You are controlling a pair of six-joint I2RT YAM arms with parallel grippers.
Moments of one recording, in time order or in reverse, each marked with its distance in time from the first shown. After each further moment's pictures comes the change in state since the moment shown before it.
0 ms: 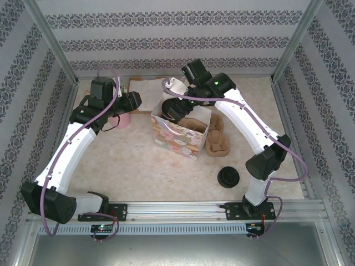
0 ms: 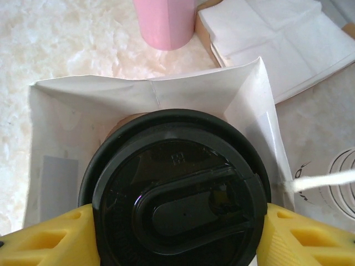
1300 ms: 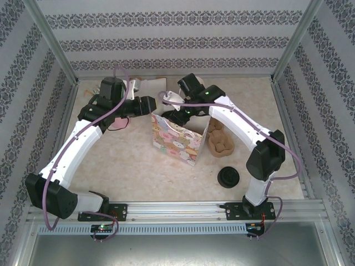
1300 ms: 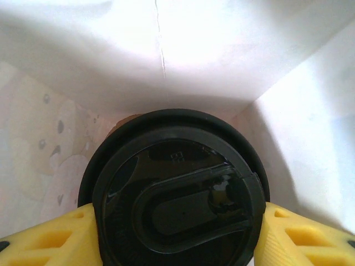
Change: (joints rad) left arm -0.067 0.053 -0.006 0.045 0.290 0.008; right arm -0.001 -0.028 -0.290 0.219 -0.054 0.006
